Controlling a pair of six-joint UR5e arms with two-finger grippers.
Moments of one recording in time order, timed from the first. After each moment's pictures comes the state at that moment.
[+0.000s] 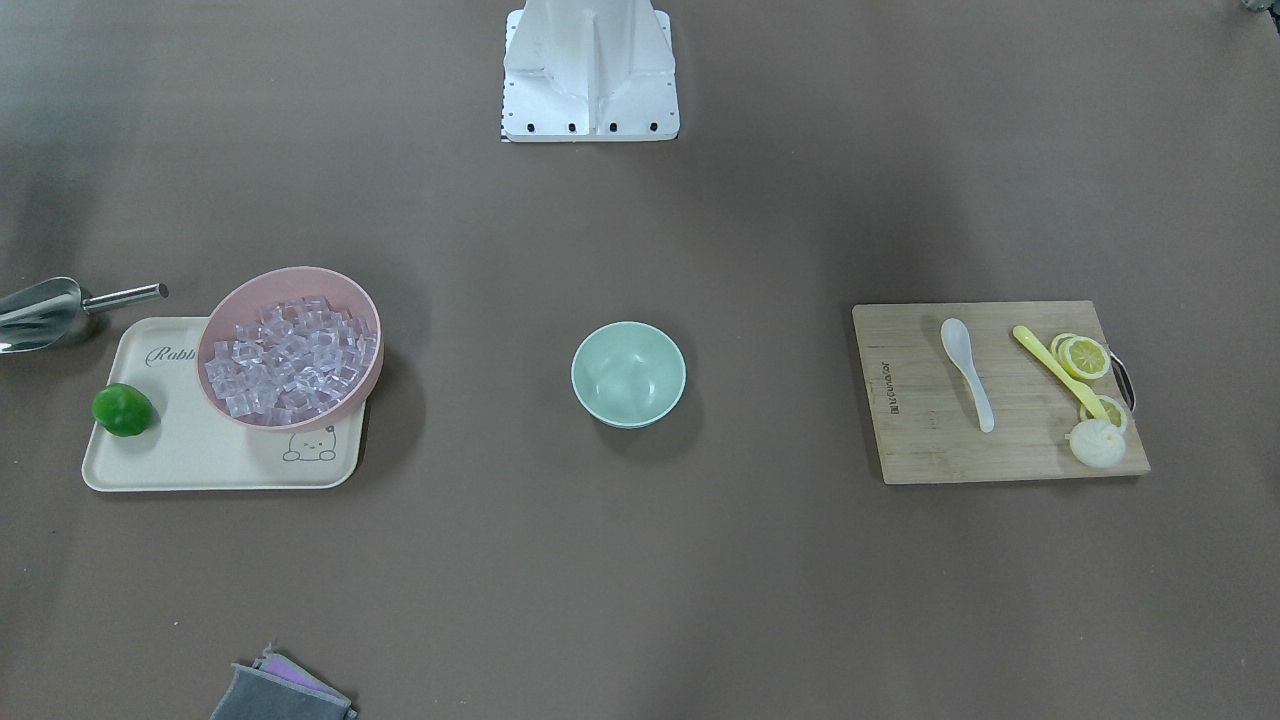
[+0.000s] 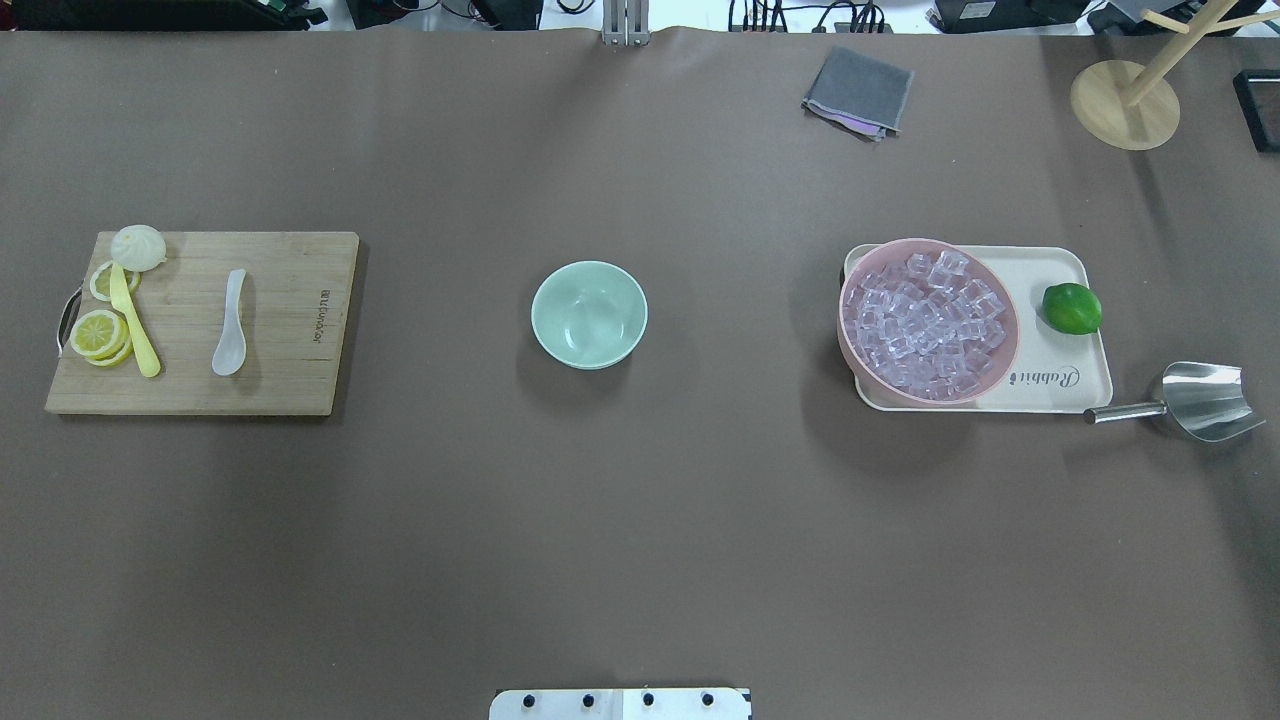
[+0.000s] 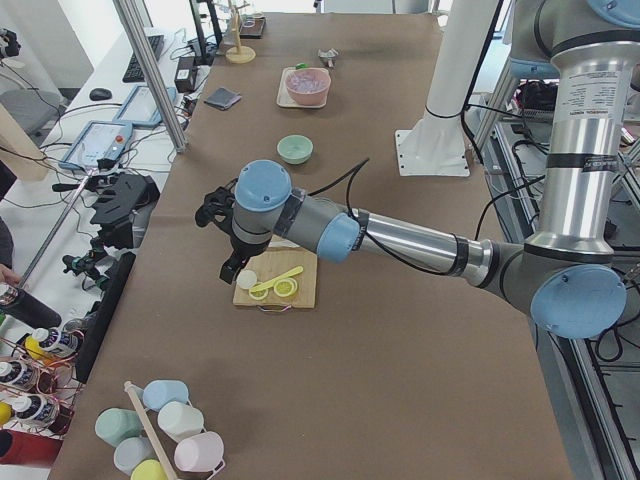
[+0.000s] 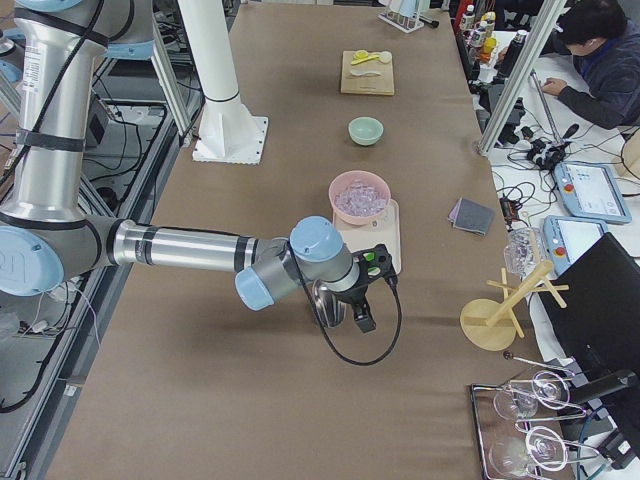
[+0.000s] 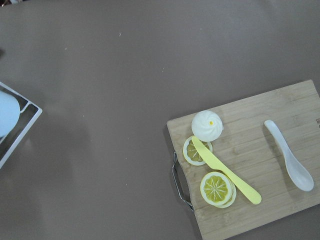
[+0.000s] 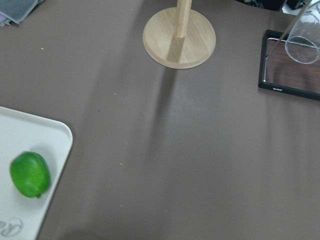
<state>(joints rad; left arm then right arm) -1.54 -1.62 -1.74 -1.89 -2.50 0.03 1.48 -1.75 1.74 -0.93 2.28 0.29</state>
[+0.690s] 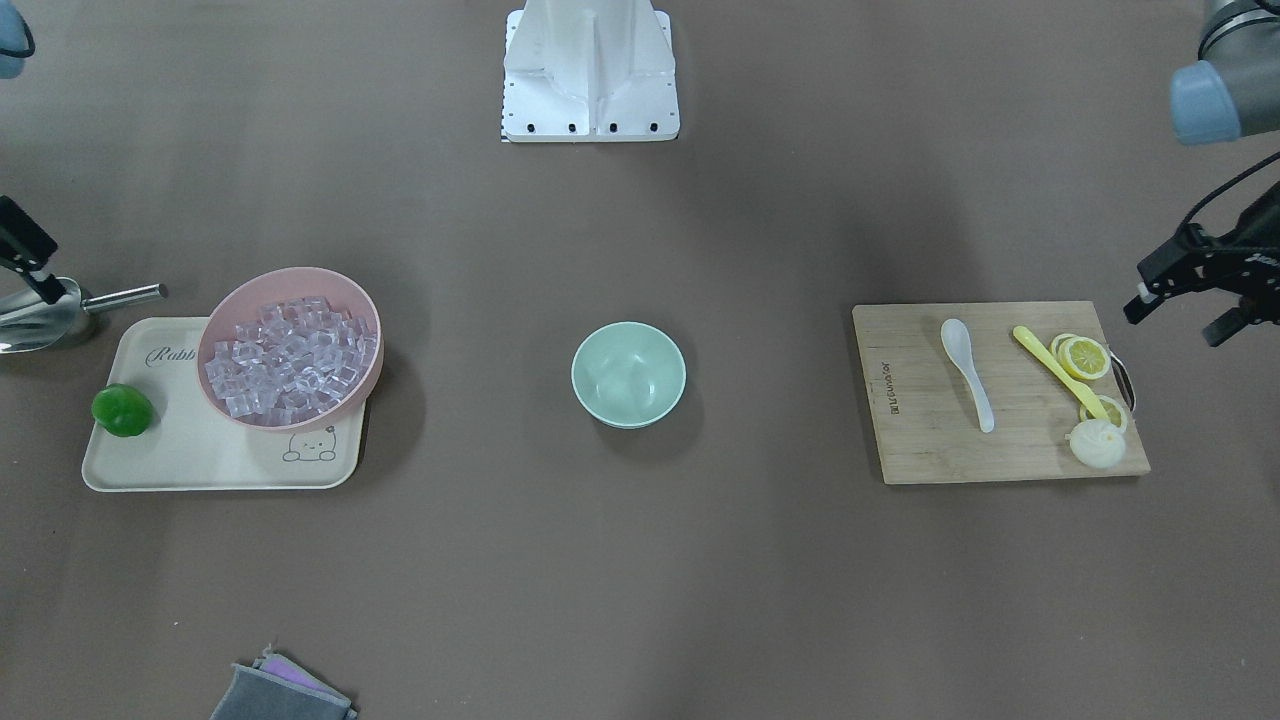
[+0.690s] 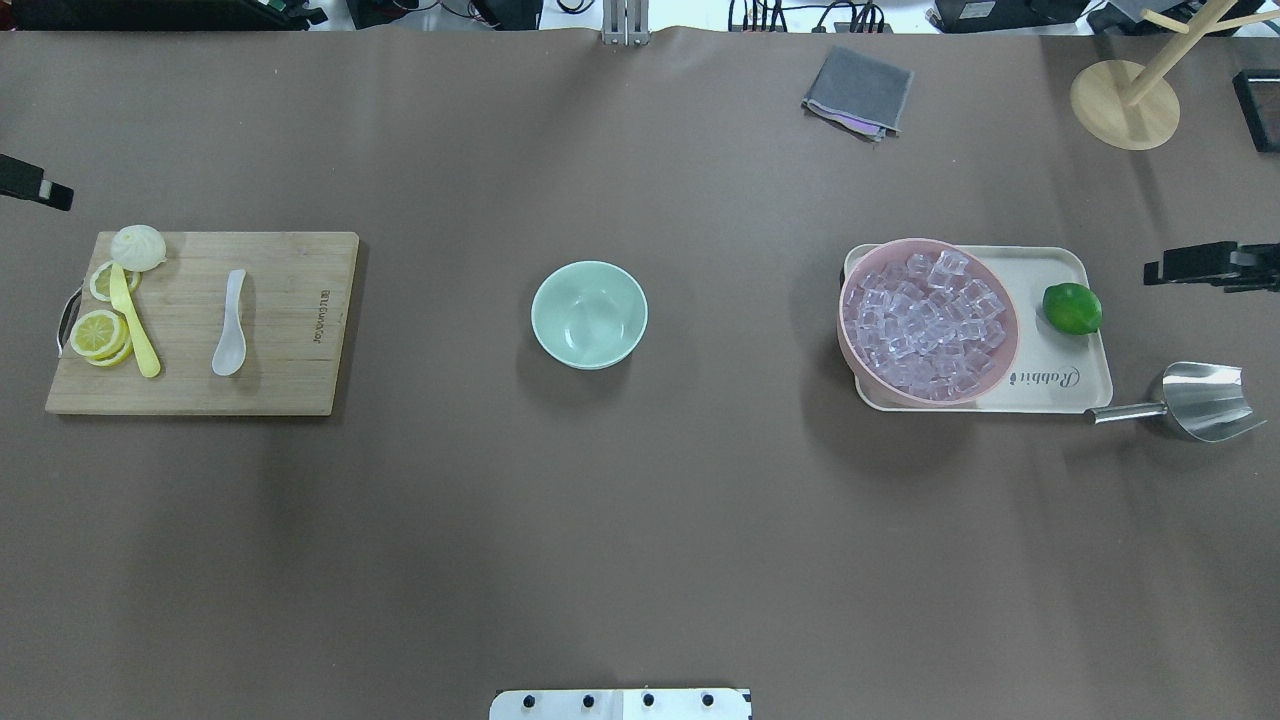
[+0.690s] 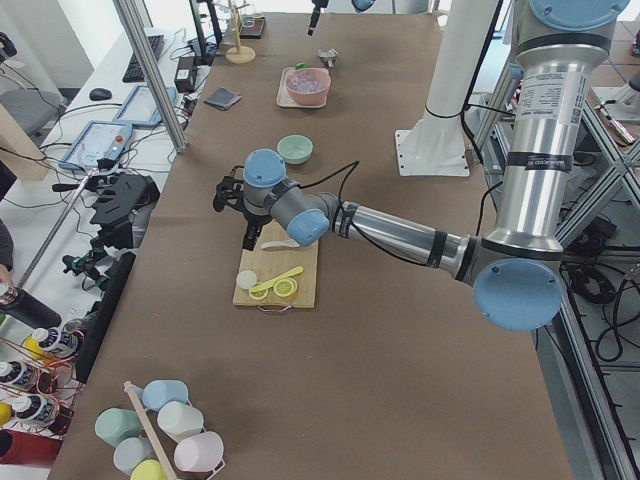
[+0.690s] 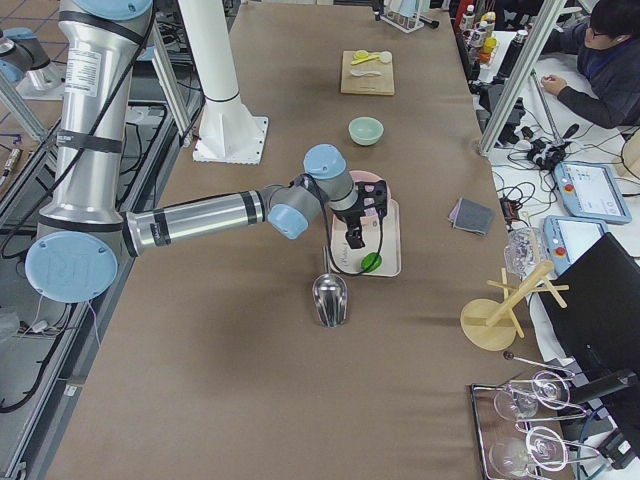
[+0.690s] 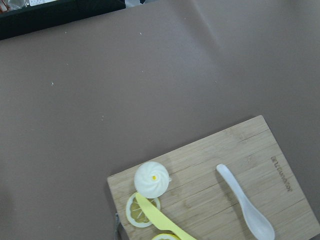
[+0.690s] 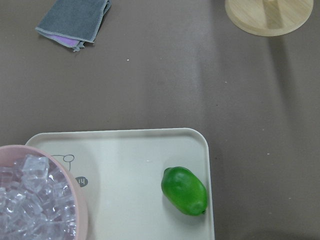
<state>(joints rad) -1.23 -1.67 -1.73 -2.10 -2.33 -0.62 1.05 -1.71 1.96 -0.96 2.04 0.96</state>
